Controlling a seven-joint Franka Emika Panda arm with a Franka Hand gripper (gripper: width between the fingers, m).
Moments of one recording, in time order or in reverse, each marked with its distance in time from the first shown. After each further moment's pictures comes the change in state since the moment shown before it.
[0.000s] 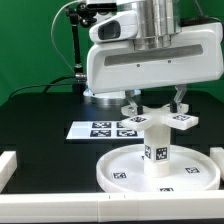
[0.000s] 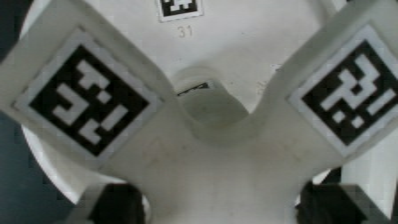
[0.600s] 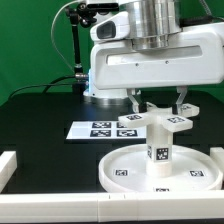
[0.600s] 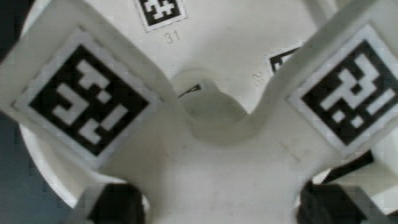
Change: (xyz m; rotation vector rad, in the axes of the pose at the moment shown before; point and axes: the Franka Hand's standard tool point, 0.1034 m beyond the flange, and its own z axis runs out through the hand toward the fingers) arm 0.000 0.000 -0.001 0.037 0.015 0.488
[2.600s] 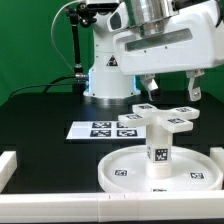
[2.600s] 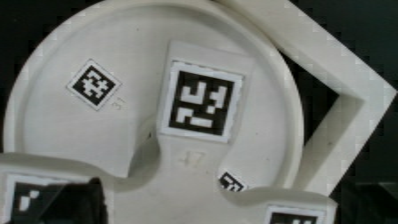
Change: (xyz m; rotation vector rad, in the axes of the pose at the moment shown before) arm -0.013 -0.022 -0.019 0.079 -0.037 0.265
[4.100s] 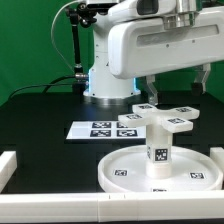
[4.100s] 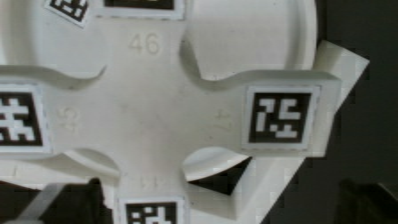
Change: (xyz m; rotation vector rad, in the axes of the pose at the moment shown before) arm 0.002 -0.008 -0.002 -0.110 0.007 -1.392
